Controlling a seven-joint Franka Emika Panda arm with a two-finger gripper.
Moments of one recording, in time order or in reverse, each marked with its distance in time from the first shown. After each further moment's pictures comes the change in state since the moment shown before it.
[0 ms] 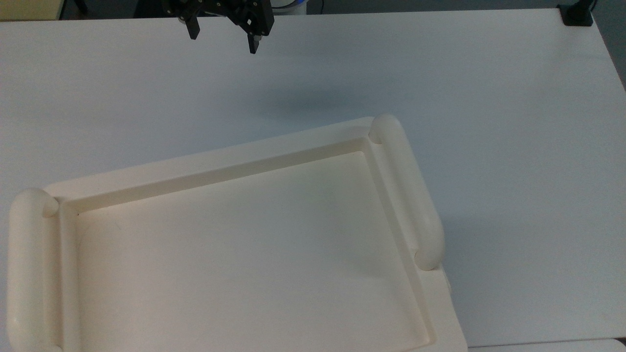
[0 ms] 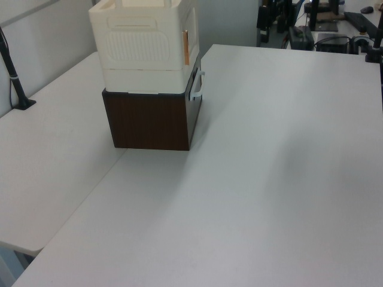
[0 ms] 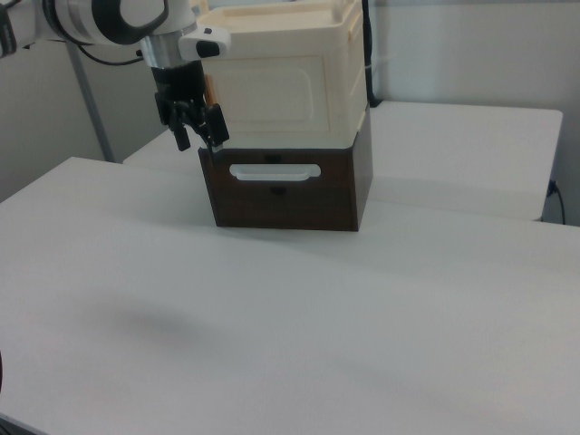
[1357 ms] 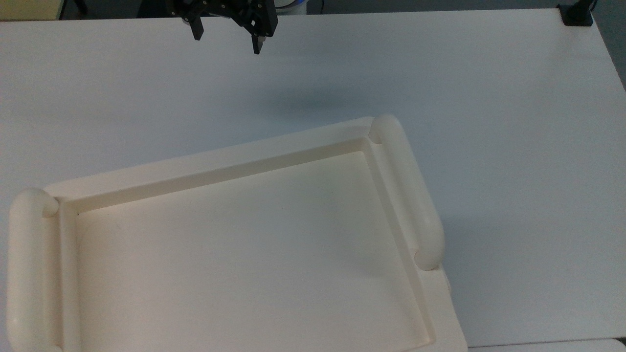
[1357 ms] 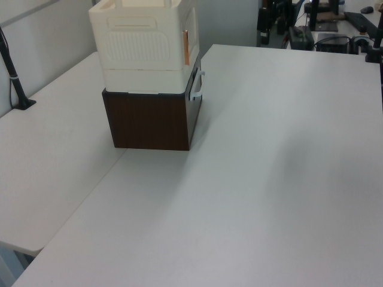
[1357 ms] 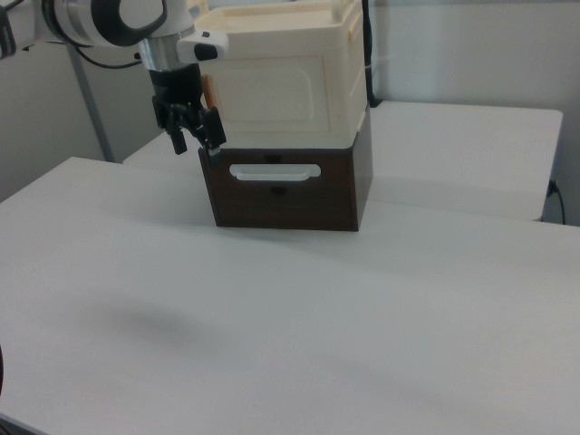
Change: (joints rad) arm 0.006 0.002 0.003 -0.006 -0.002 -0.012 -0.001
